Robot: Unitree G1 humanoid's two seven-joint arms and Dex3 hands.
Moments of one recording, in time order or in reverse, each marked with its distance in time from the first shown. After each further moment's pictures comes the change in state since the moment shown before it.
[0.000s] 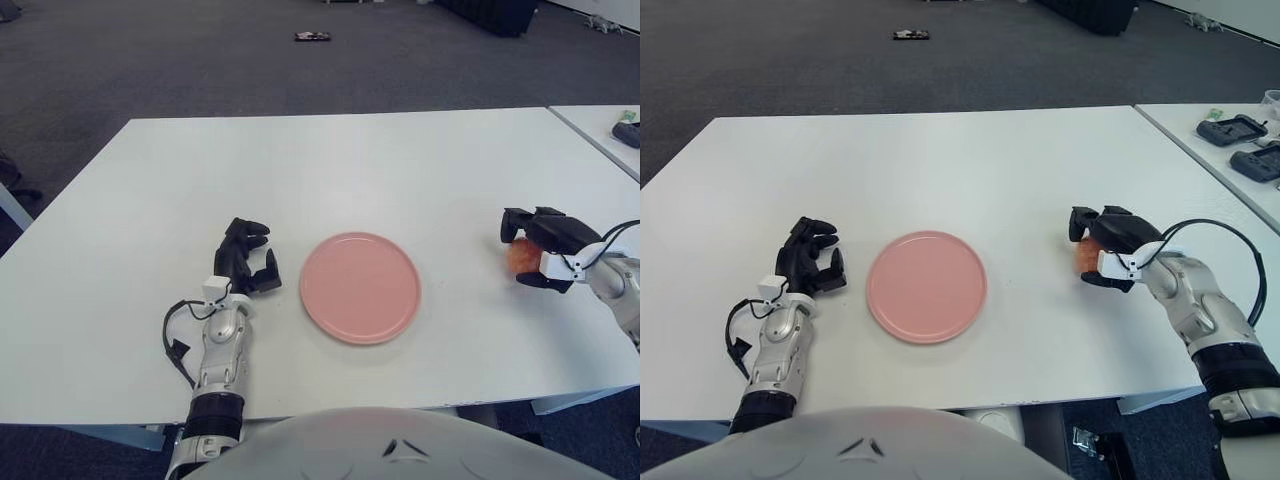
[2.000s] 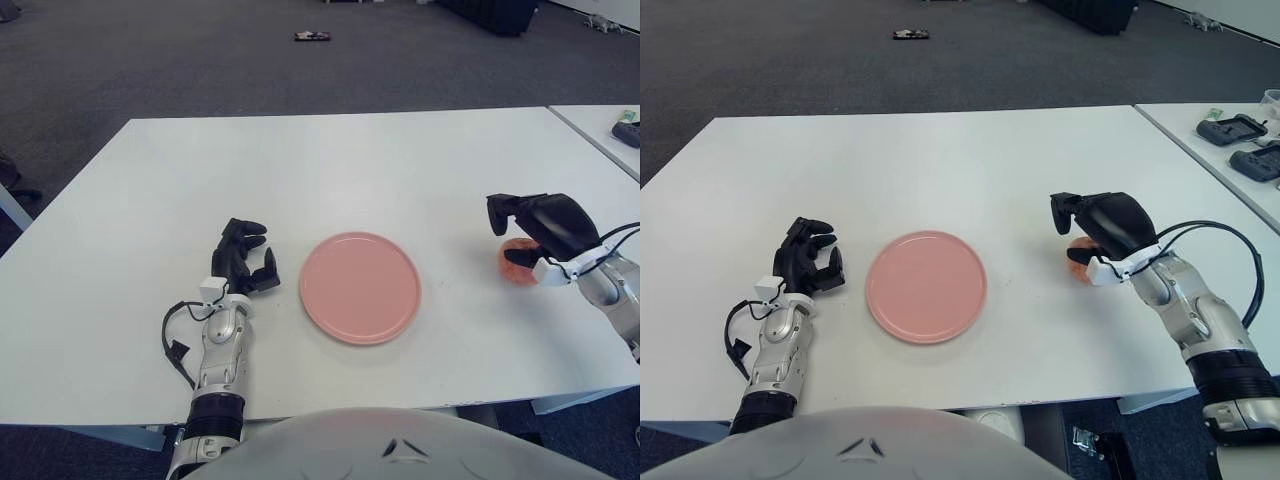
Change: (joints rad) left arm 0.002 -0.004 0.006 -0.004 -0.036 -0.003 0.005; right arm 0.050 0.036 -0.062 -0.109 0.047 -0.189 -0.213
